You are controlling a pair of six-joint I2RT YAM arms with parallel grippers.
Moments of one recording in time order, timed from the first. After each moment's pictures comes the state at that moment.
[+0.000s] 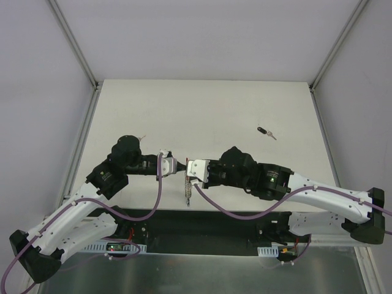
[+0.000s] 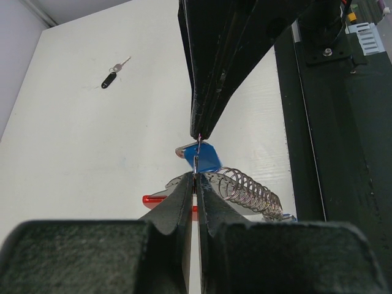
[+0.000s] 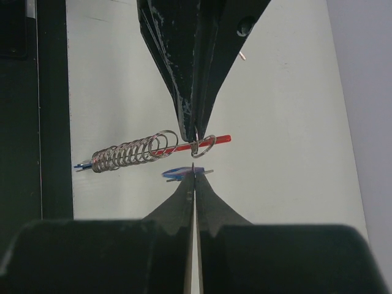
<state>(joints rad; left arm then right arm) -0.67 0.77 0.75 -0.30 0.79 0.54 1.26 1.10 1.06 -0.41 0.05 -0.54</state>
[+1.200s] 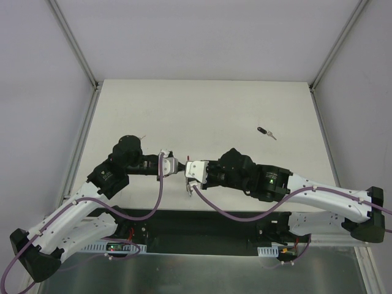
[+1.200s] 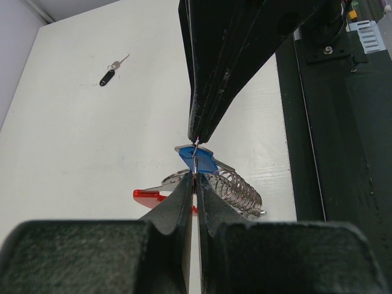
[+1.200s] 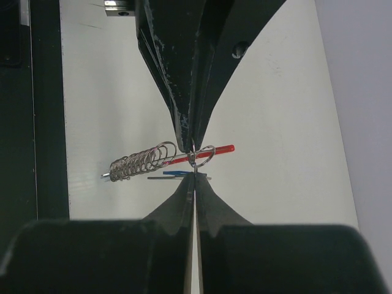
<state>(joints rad) -0.68 0.78 0.75 -0.30 0.78 0.54 1.29 1.11 1.06 -0.38 0.09 -0.54</state>
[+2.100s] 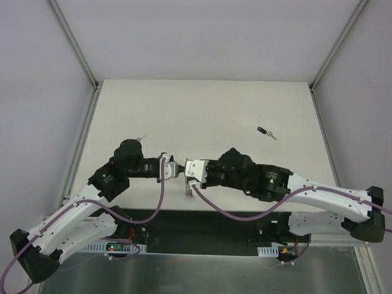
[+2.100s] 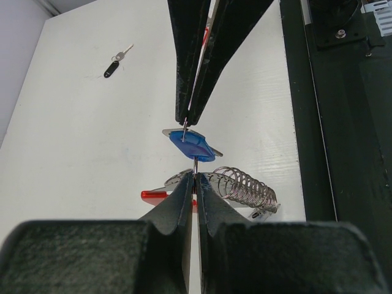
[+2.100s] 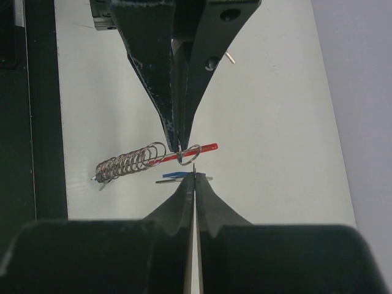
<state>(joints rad) -0.70 0.76 0.71 -0.29 0.73 0.57 1.29 1.11 1.07 -0.39 0.12 -0.54</state>
